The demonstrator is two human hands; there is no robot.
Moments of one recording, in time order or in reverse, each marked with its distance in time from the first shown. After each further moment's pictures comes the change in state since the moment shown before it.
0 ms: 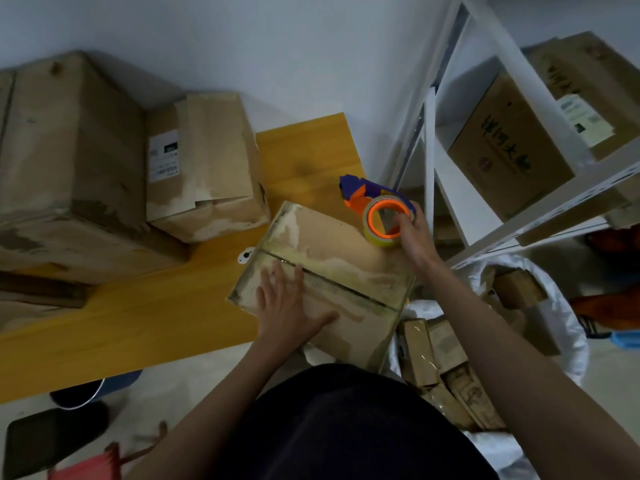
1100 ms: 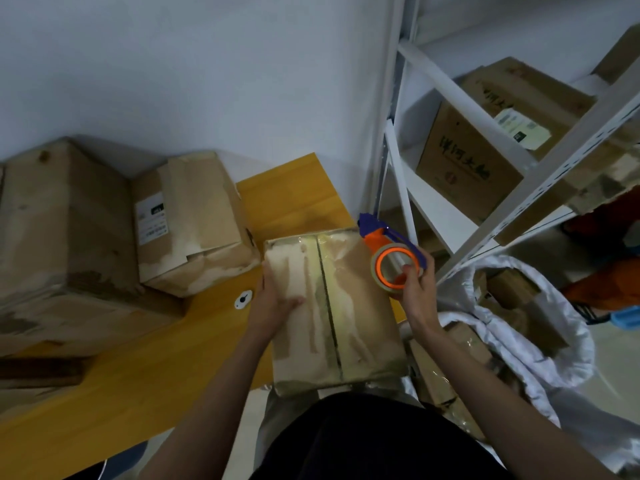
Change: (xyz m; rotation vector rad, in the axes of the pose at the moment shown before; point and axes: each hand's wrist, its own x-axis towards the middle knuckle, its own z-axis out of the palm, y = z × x) left_hand 0.073 -0.019 -0.046 -0.518 0.035 0.081; right_hand -0.071 0.036 -0.005 0.188 0.329 0.000
